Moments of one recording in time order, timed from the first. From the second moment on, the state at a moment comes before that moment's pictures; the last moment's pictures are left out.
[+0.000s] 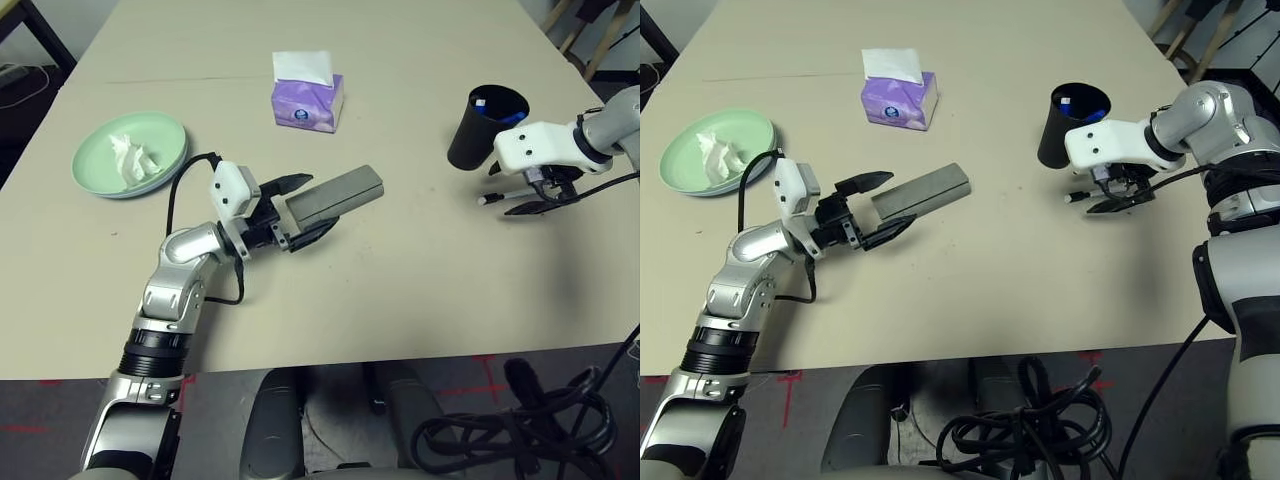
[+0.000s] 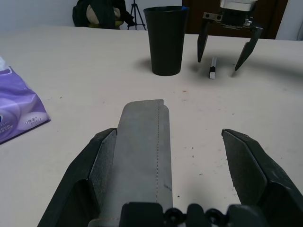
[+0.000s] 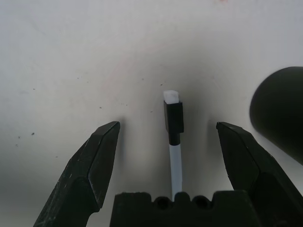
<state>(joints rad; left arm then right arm) -0.43 0.44 -0.01 -0.01 -0.34 0.10 -0.92 -1.29 -0.81 0.42 1.20 -0.43 -0.55 1.43</state>
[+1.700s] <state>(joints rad) -0.57 0.42 -0.01 0.19 -0.33 -0.02 -0.92 -1.11 -0.78 0.17 0.77 0.31 0.16 1.58</state>
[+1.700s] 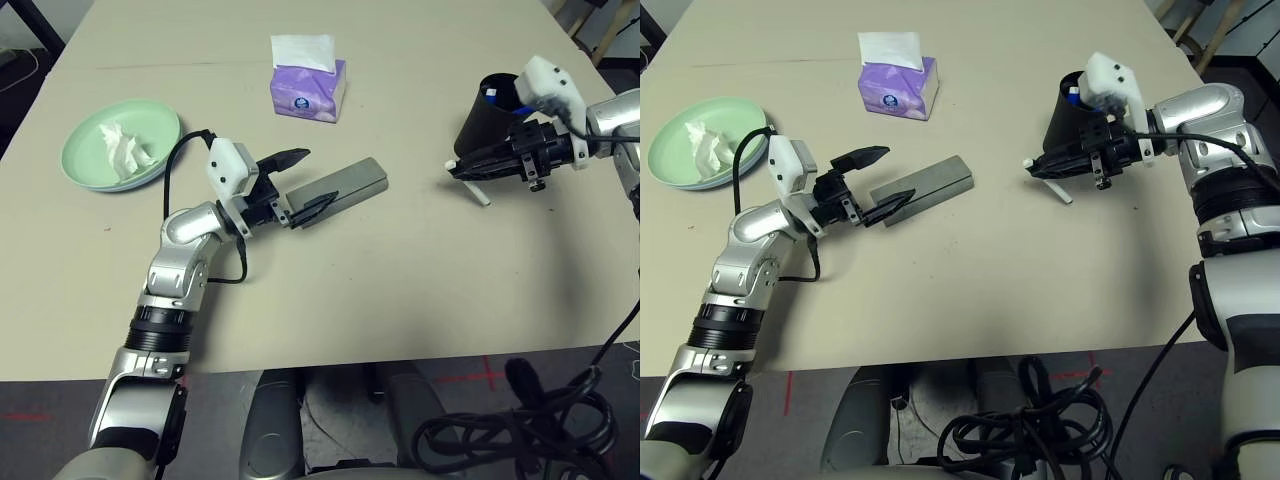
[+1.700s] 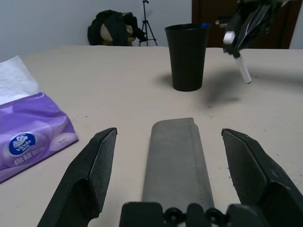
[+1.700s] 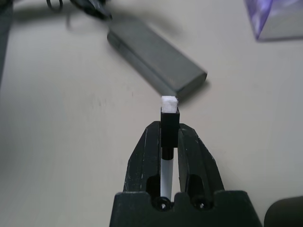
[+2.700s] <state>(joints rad) -0.61 0.39 -0.01 0.30 -0.31 -0.08 -0.93 -0.69 -0.22 -0.26 0.25 0.50 -0.03 0.67</state>
